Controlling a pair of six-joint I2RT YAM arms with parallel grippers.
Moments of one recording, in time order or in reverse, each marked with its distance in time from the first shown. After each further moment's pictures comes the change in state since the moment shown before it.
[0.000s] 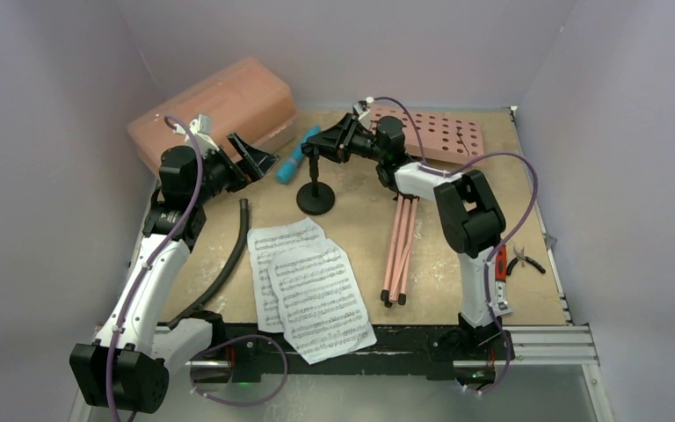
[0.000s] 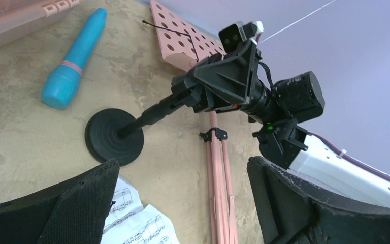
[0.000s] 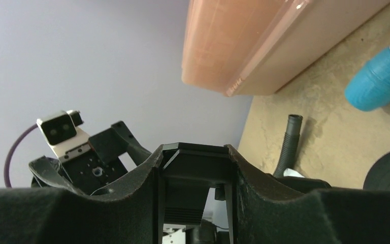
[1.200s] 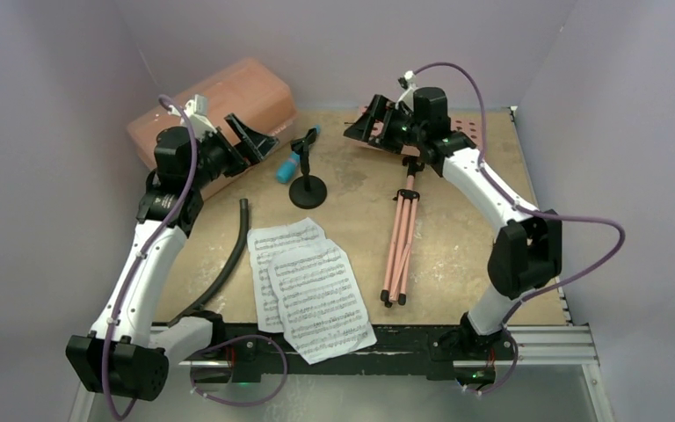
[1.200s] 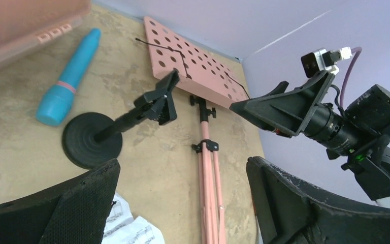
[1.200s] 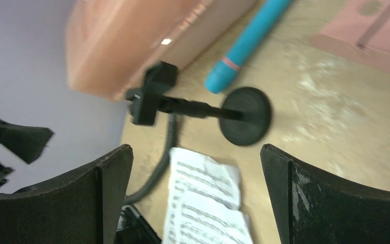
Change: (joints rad) left arm -0.009 0.062 0.177 -0.096 -0.038 0.016; right arm -0.087 -0.358 0.125 -0.901 0.252 -0.674
